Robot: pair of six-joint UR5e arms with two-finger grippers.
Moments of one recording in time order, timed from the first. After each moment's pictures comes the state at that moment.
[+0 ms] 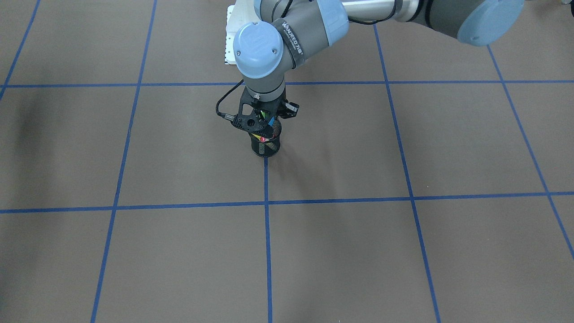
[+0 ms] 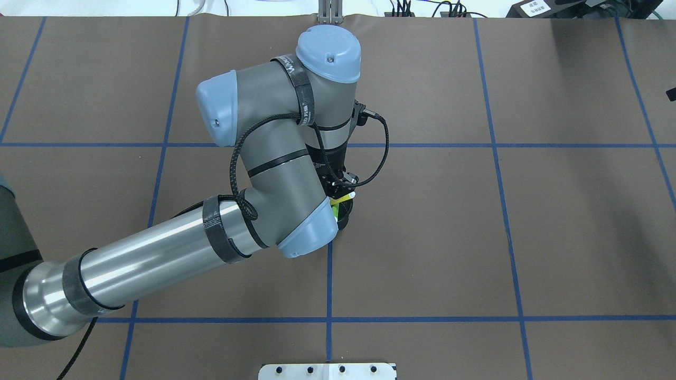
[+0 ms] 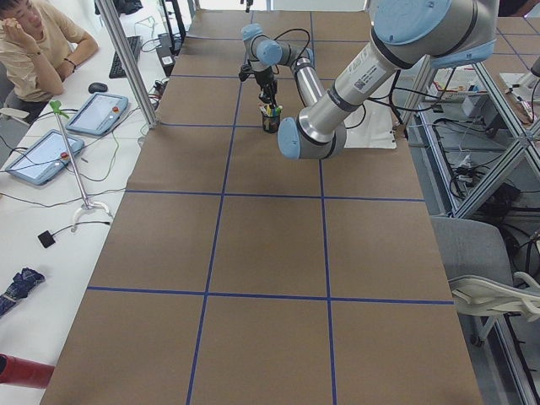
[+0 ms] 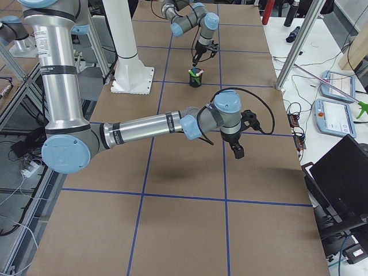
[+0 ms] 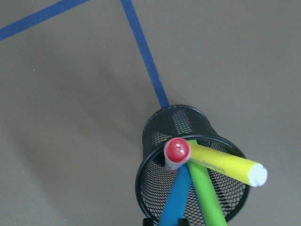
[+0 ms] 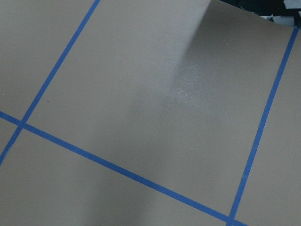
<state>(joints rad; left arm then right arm) -0.59 -2.60 -1.49 -1.14 -2.14 -0.65 1.42 -1.47 1.70 -1.32 2.30 0.02</state>
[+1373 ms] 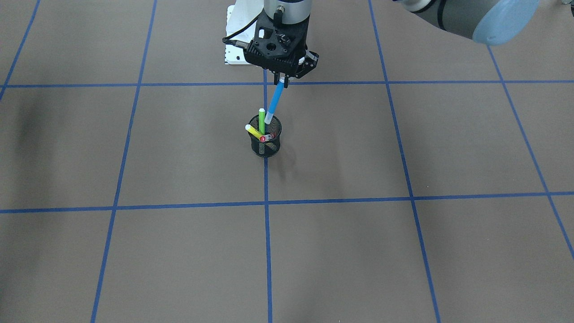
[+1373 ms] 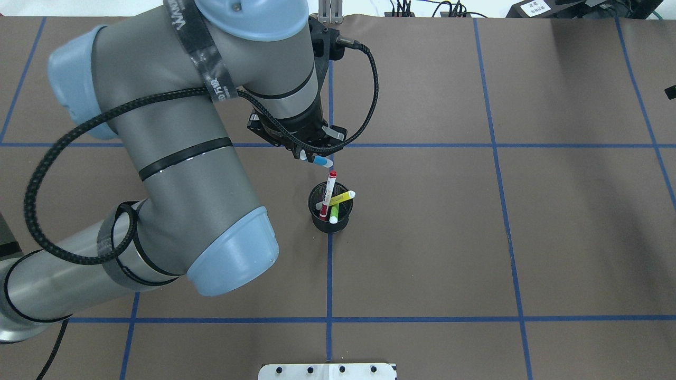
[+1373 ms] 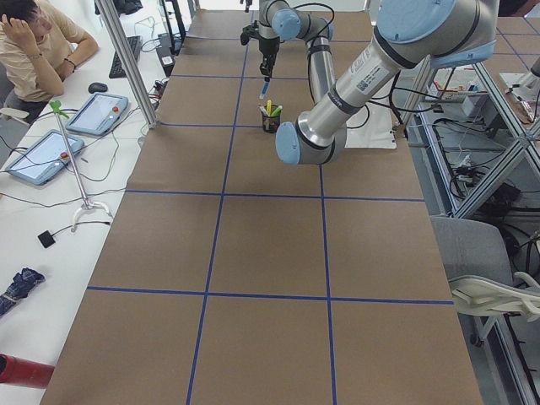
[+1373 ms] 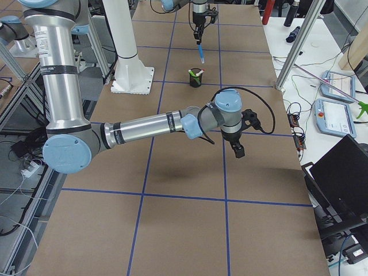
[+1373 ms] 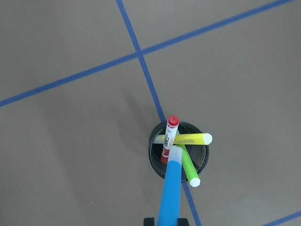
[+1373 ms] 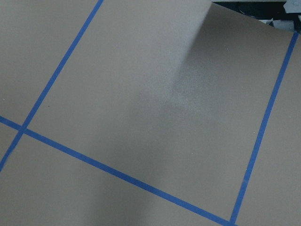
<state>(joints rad) -0.64 -2.55 -1.86 -1.11 -1.94 -0.91 1.42 -1.46 1.70 -1.32 2.30 0.05</state>
